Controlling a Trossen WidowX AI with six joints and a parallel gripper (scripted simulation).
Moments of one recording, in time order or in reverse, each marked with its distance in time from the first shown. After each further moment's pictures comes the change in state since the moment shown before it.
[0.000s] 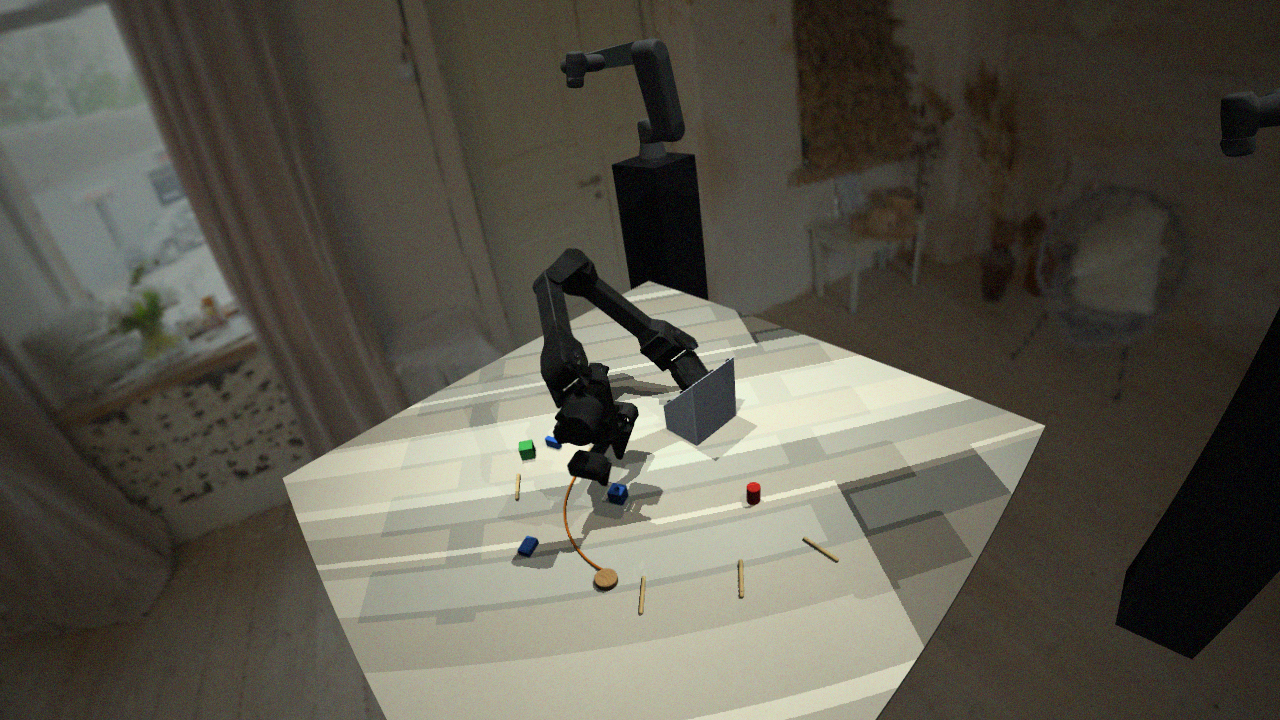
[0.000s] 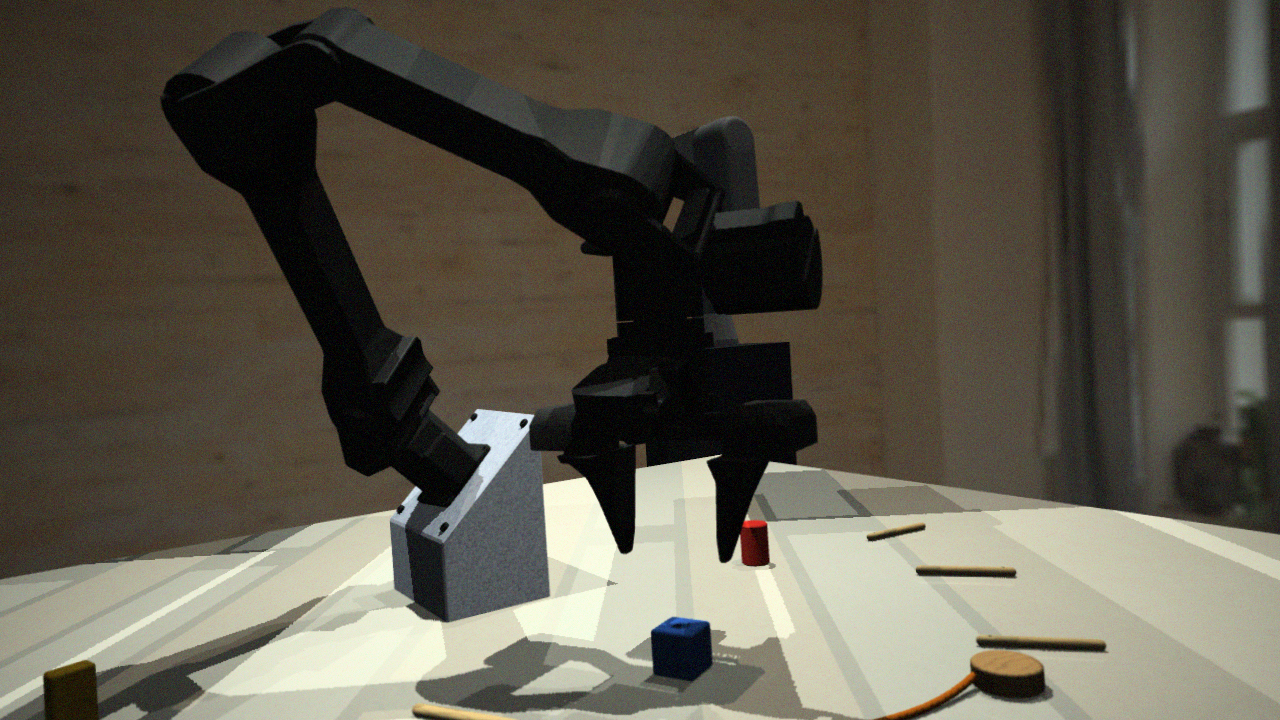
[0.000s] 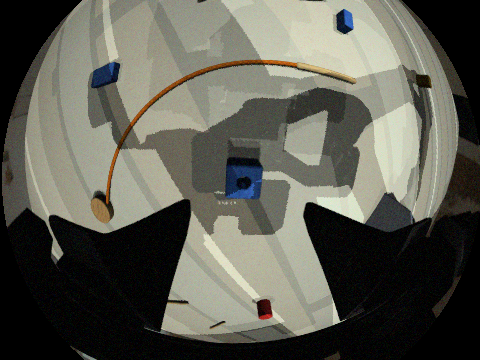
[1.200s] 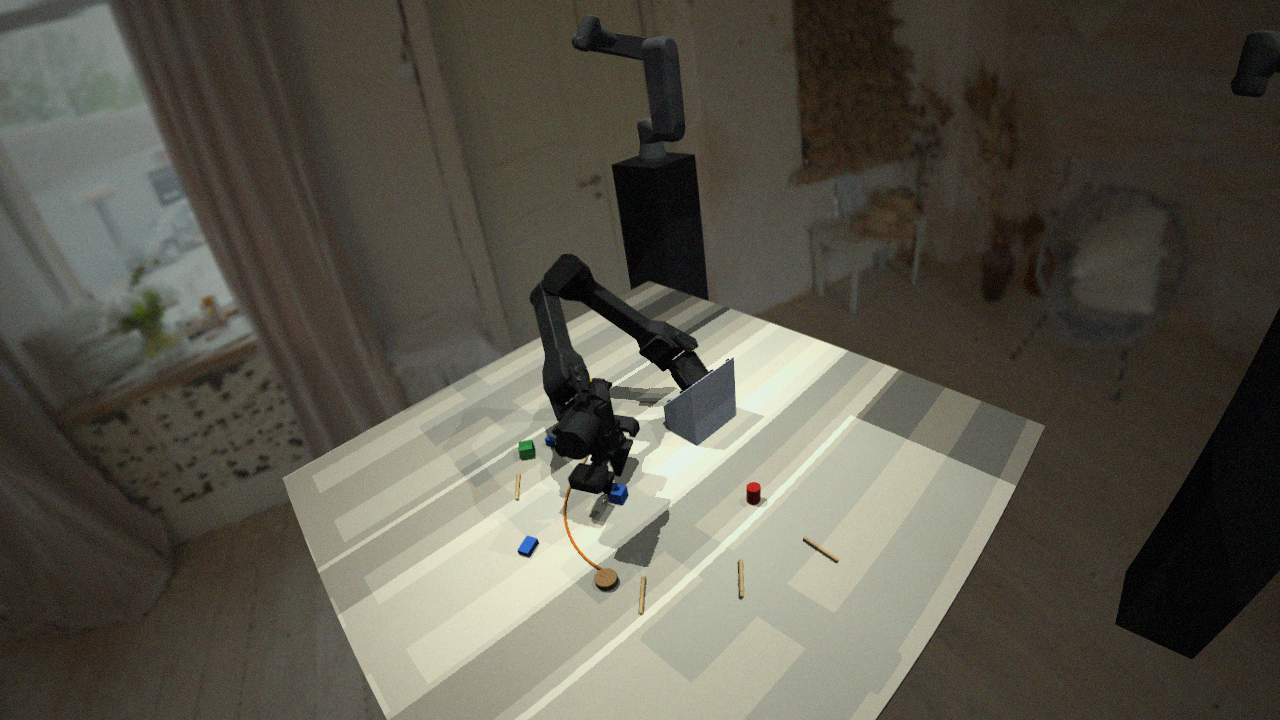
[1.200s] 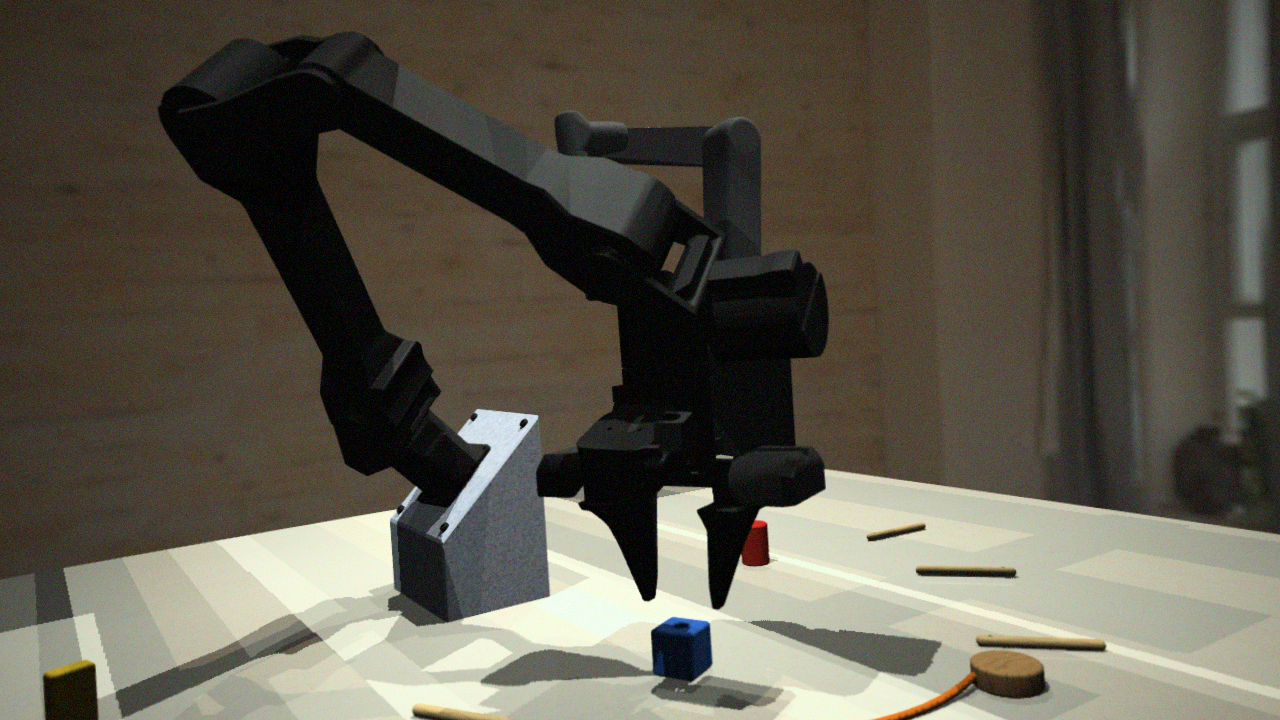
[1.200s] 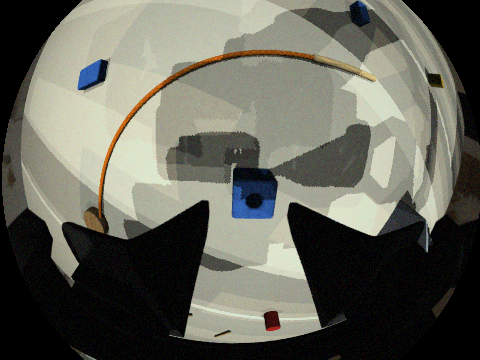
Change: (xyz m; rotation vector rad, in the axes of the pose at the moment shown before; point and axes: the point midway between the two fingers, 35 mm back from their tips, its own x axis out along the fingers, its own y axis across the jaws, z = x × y) arm 0.030 0.005 0.002 0.018 0.004 0.013
